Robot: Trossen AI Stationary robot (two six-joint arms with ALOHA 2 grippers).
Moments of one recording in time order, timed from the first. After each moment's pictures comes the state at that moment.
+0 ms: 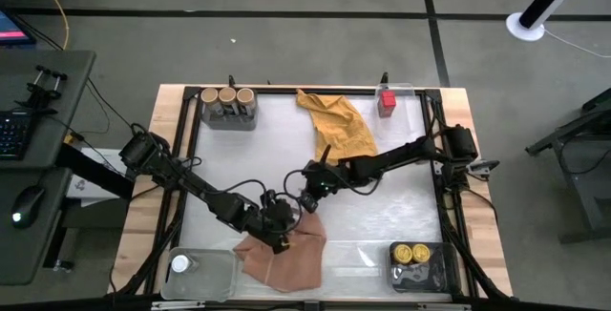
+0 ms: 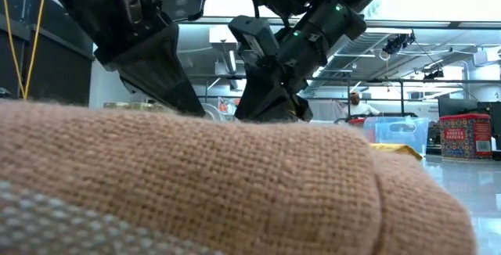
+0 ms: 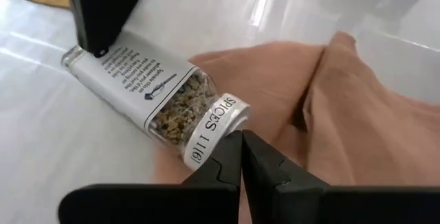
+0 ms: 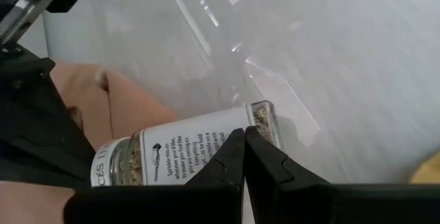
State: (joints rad) left arm -0.48 1.77 0.97 -0.14 -0.46 -0.69; right arm 0.12 1.93 1.17 -0.09 -0.01 0.72
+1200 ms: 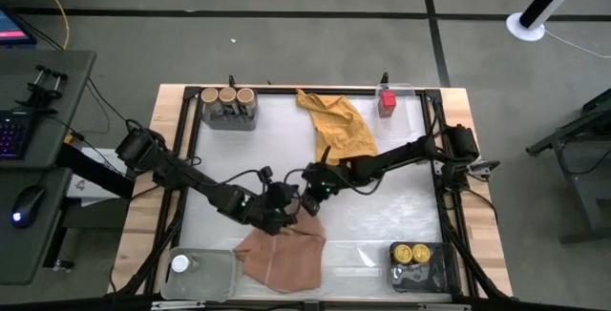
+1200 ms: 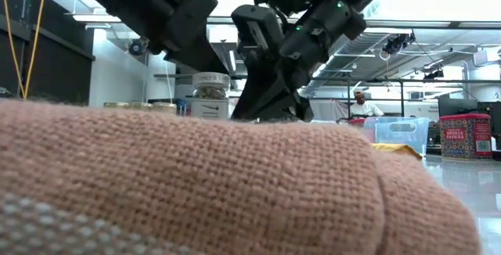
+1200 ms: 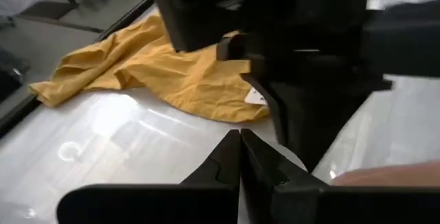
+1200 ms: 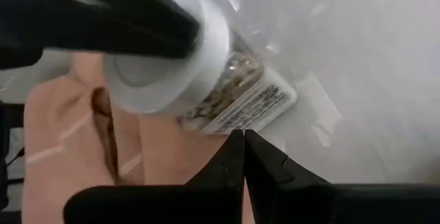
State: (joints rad) left arm -0.44 1.73 0.97 -0.15 -0.90 -0.49; right arm 0.11 1.90 1.16 -0.08 -0.10 0.74
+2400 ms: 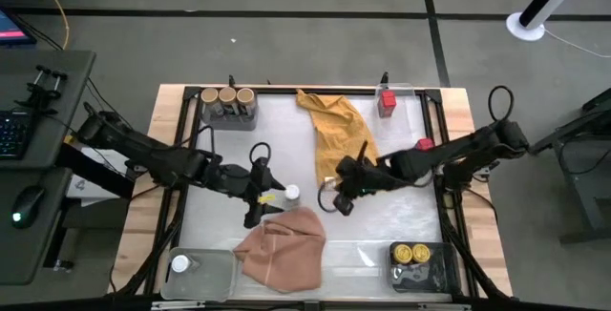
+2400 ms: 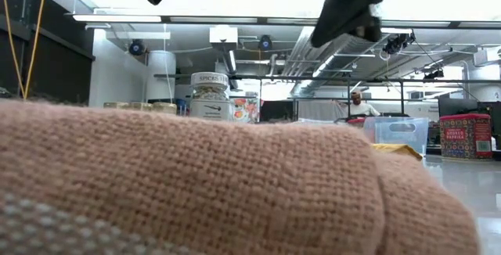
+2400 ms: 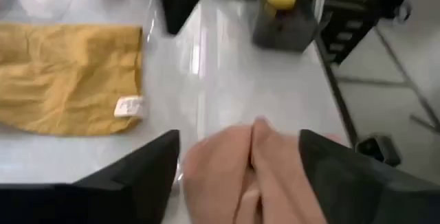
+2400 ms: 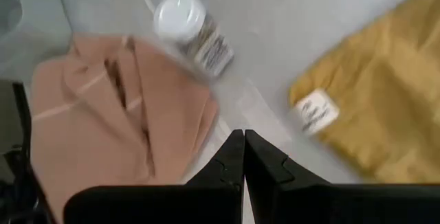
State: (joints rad) left arm -0.33 1.27 0.97 -0.29 -0.18 -0.31; right arm 0.25 1.50 1.16 -0.60 0.21 0.79
